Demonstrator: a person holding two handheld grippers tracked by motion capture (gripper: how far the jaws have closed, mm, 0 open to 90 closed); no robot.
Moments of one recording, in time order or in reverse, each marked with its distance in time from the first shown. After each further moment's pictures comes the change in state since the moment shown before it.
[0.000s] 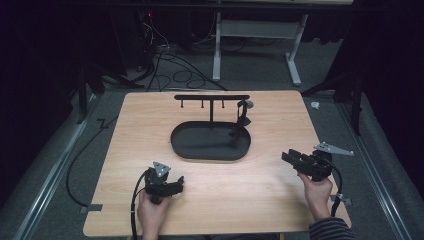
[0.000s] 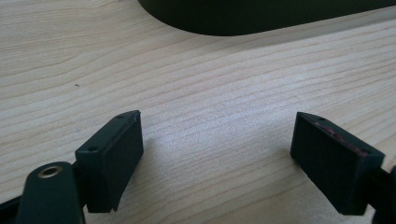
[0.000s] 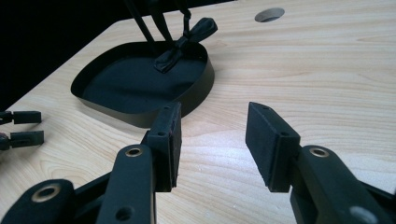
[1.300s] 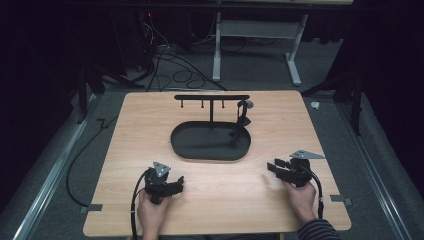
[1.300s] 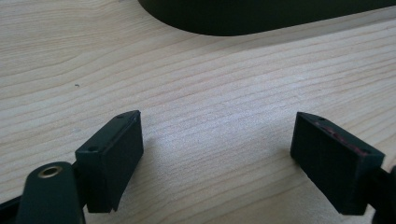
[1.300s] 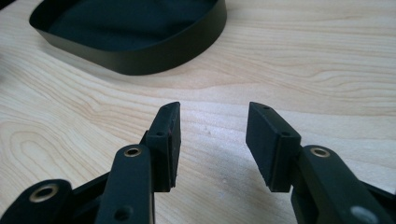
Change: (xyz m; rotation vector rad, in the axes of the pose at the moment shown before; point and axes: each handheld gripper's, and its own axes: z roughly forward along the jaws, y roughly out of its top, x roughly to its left) left arm 0.000 0.000 0.000 0.000 0.001 0.000; right arm 0.017 -0.032 0.045 0.147 -0.056 -0.102
